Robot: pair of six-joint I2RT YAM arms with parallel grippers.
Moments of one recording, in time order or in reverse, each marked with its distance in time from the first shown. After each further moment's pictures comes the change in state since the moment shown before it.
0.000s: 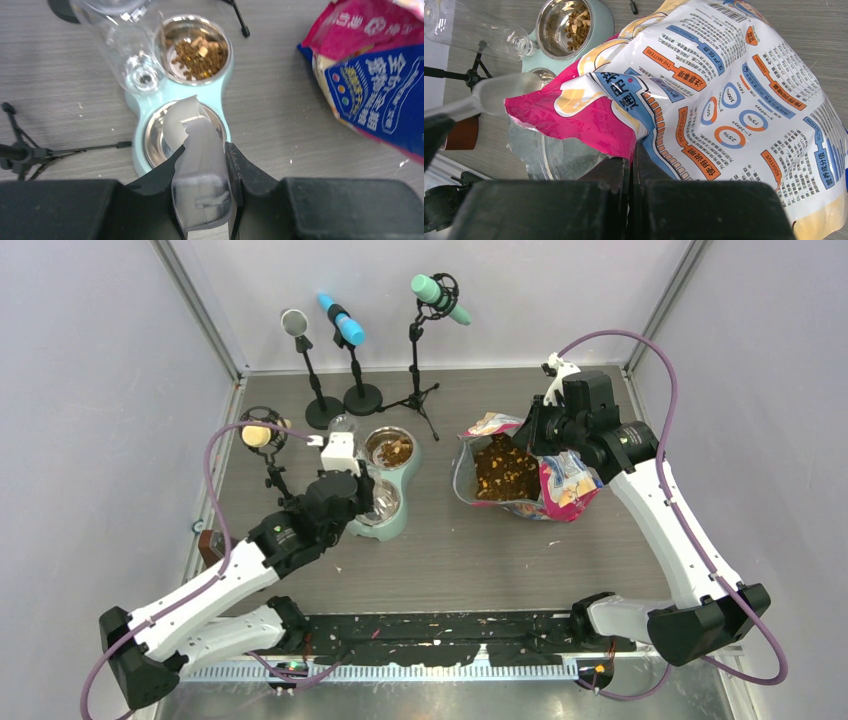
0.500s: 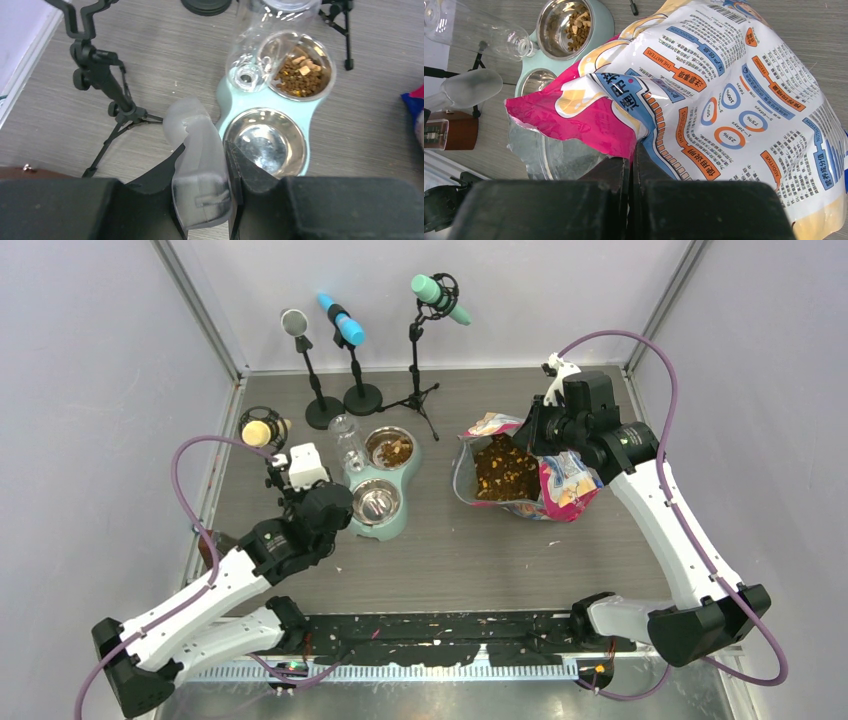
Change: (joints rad) left arm 0.000 -0.082 0.002 -0.236 -0.375 -0.192; right arm 0.000 -0.004 -0.004 0.006 -0.001 -0.003
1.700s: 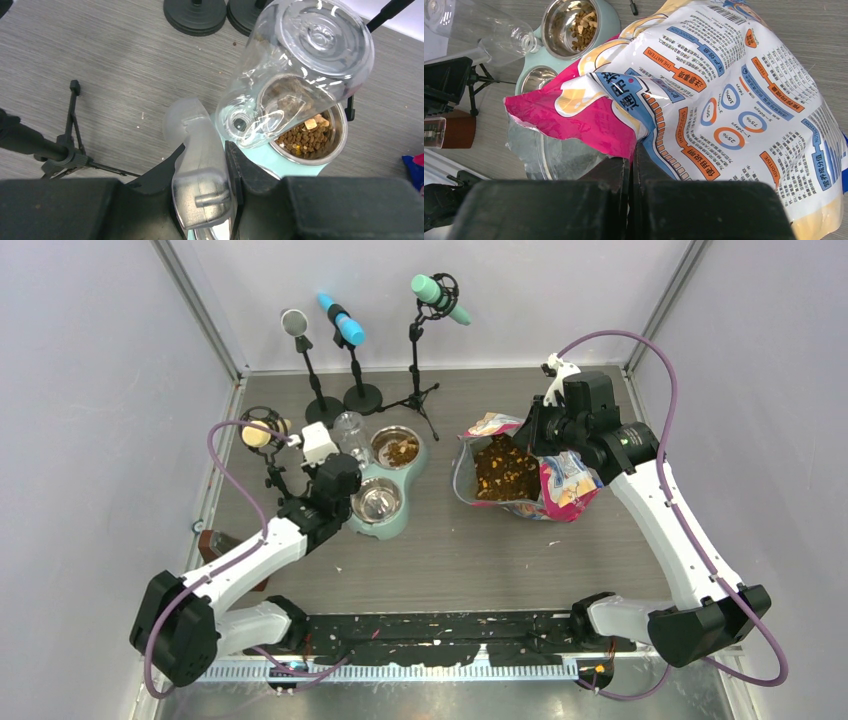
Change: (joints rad) left arm 0.247 0.300 -0.132 0.580 0.129 0.077; right arm 0.000 -0.002 -0.001 0.000 -0.001 -0.012
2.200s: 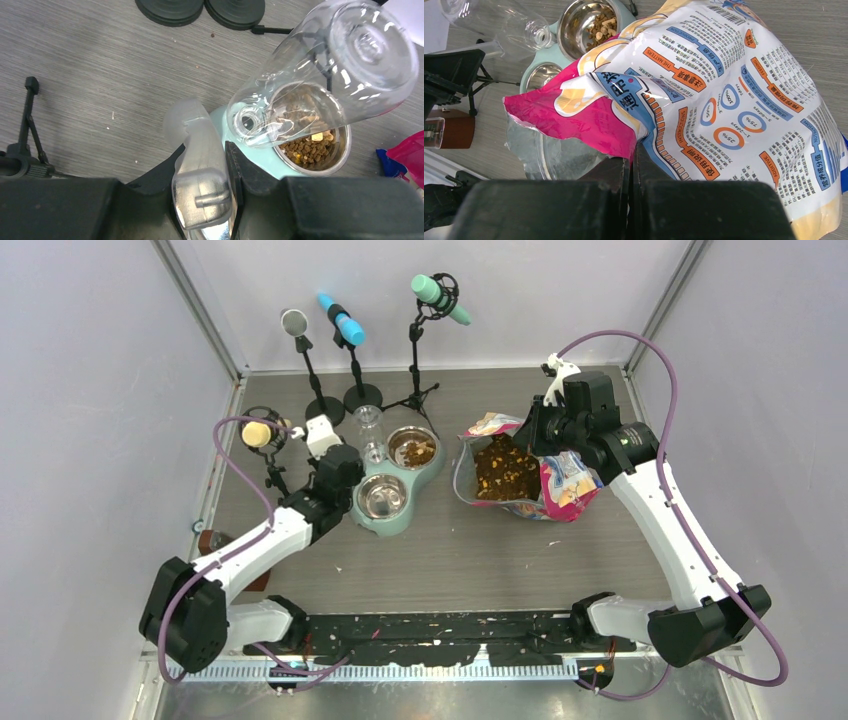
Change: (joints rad) left arm 0.051 0.085 0.015 0.088 0.138 -0.033; right arm 0.000 0.000 0.000 0.000 0.003 -0.003
